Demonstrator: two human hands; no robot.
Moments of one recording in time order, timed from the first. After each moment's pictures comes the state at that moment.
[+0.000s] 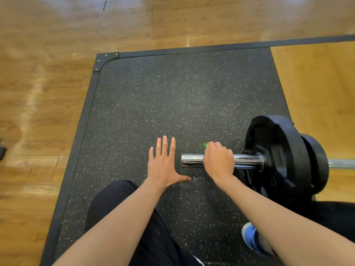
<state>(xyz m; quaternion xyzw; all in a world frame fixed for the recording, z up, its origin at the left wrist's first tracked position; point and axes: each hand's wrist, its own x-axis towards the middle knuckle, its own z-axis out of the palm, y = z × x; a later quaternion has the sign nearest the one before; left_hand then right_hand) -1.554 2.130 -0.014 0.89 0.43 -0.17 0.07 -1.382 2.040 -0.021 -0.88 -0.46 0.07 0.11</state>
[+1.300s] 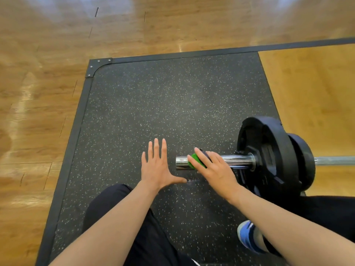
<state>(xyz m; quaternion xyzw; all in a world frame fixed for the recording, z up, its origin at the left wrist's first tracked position) -1.557 2.132 -0.008 0.87 0.45 -0.15 0.10 -1.363 1.989 -0.046 -0.67 -0.73 -0.07 0.06</state>
